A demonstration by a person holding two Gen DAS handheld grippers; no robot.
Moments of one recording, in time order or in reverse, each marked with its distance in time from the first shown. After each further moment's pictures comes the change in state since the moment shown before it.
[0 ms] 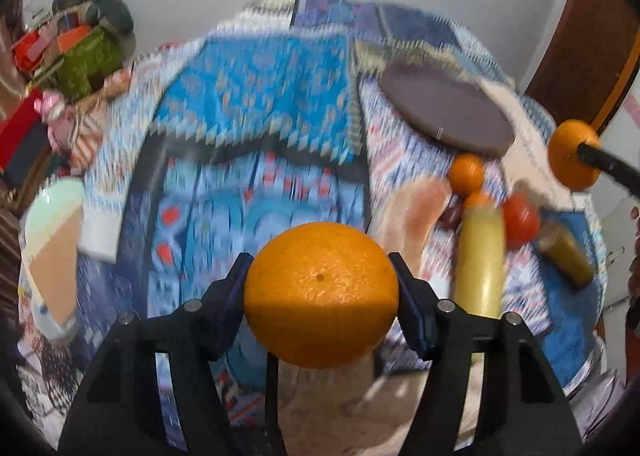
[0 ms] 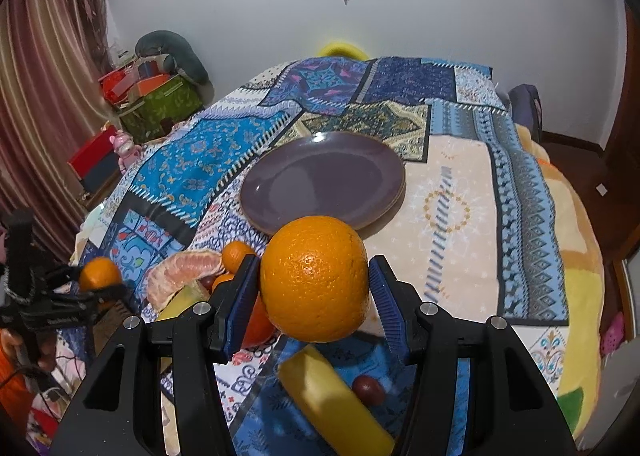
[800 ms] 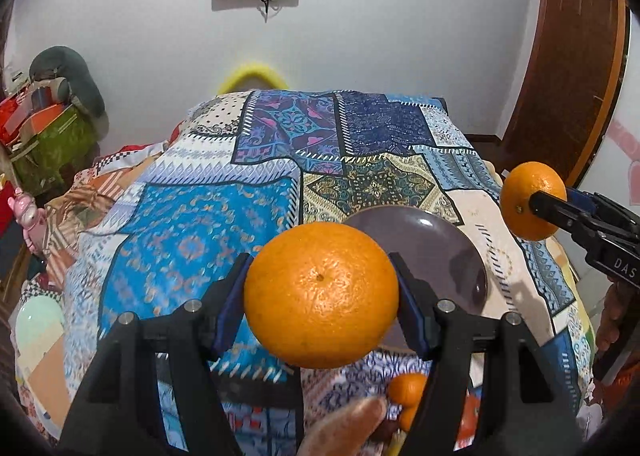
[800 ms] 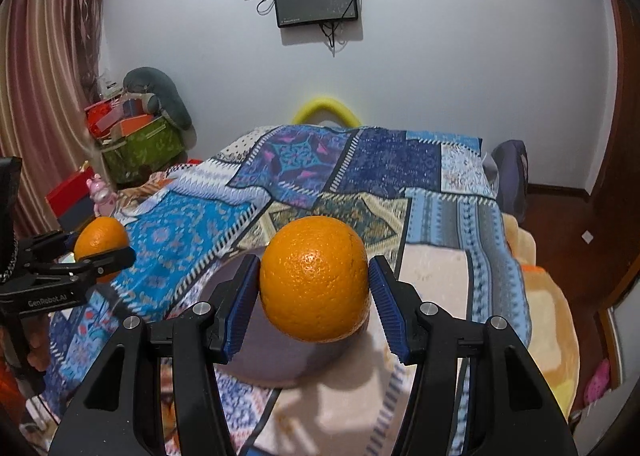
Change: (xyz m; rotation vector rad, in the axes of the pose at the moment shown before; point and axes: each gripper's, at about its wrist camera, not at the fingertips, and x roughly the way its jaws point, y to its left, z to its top) left arm 0.027 -0.063 0.150 0.076 -0.214 -0.044; right arm 0.018 -0.020 0.087 -0.045 -0.168 -0.068
